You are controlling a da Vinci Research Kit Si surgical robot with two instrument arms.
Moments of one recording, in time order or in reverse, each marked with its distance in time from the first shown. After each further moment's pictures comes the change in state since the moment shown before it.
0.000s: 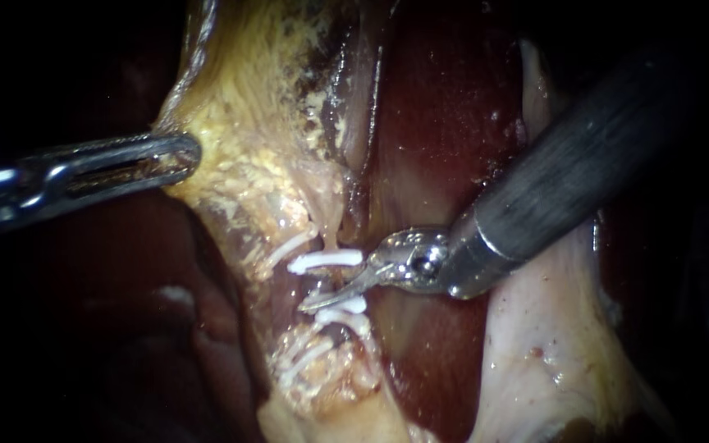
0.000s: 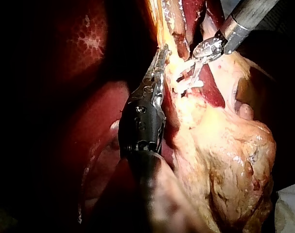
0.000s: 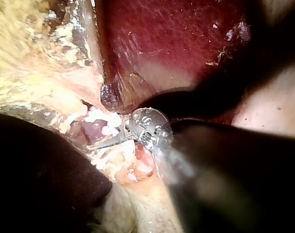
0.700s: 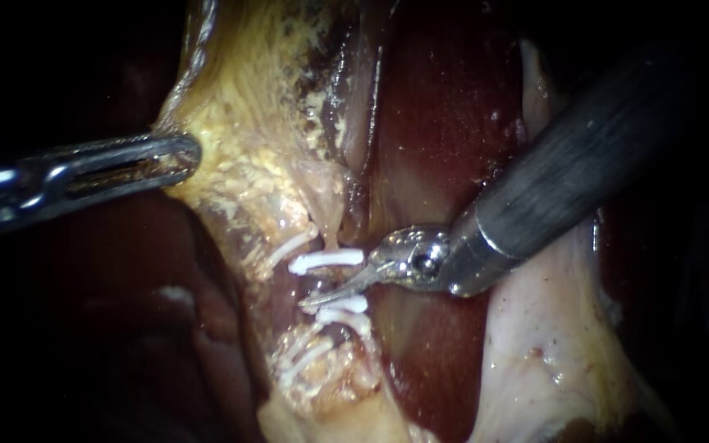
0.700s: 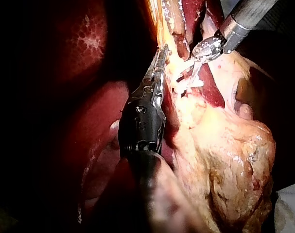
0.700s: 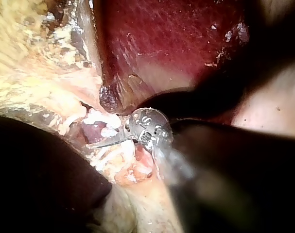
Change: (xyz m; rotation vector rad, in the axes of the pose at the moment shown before) right arm 0.000 0.000 0.000 -0.001 0.004 -0.001; left arm 0.000 0.000 0.000 -0.001 0.000 0.000
